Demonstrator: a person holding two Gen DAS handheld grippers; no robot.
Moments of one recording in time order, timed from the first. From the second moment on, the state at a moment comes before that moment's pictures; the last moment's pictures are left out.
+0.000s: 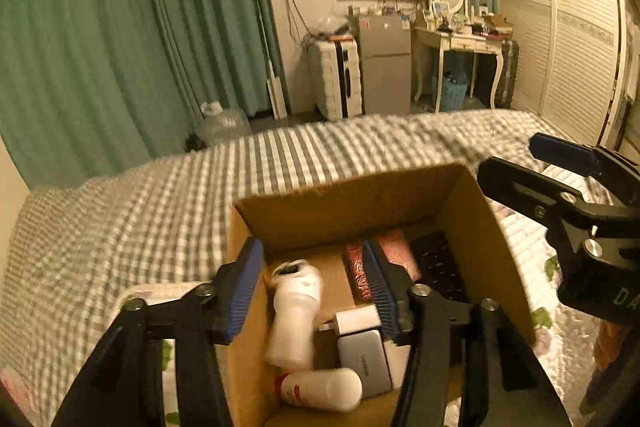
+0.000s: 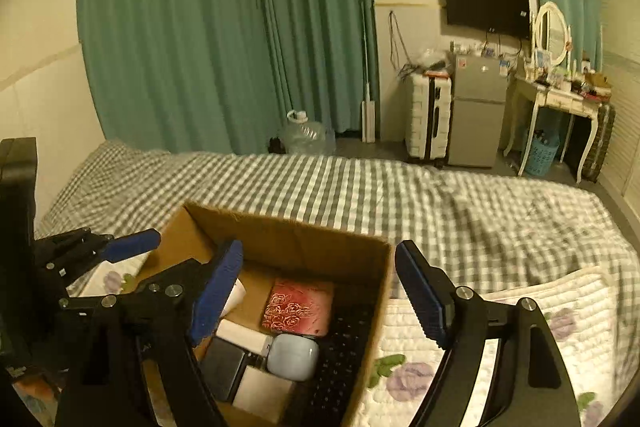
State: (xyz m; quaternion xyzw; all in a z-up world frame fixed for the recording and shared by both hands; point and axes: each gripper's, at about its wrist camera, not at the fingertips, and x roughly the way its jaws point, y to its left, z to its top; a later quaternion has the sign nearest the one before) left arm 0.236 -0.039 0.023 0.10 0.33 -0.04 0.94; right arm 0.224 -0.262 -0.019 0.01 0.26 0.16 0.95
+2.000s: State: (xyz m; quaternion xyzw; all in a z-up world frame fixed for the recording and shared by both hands) left arm 0.061 0.001 0.004 0.03 0.16 0.03 0.99; right arm 0.063 -0.275 -0.037 -0.03 0.15 0.07 0.99
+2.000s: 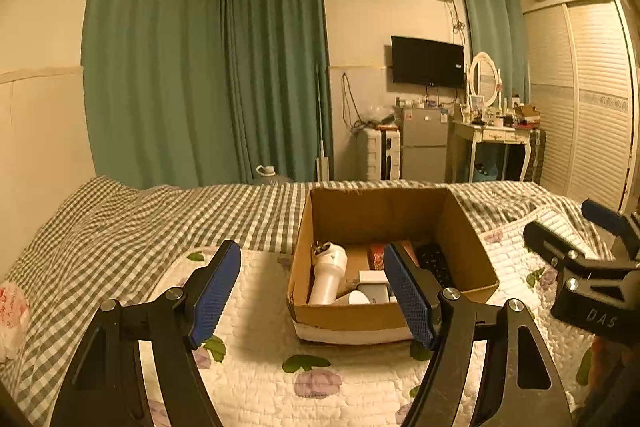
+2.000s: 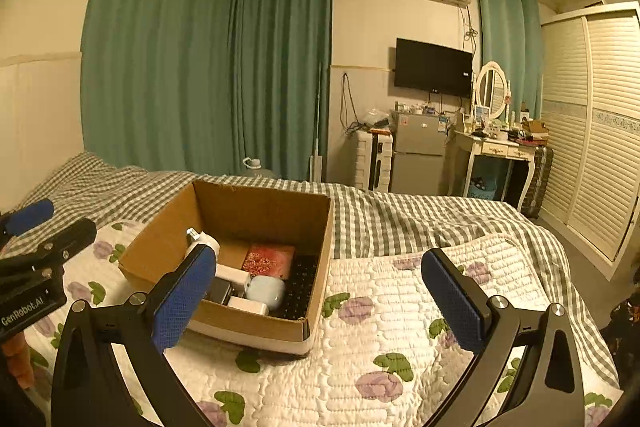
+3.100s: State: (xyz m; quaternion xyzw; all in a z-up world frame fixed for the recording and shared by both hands) left arm 0.066 0.004 0.000 0.03 0.18 0.04 0.98; right arm 0.062 -0.276 -0.043 -0.02 0.16 0.06 0.98
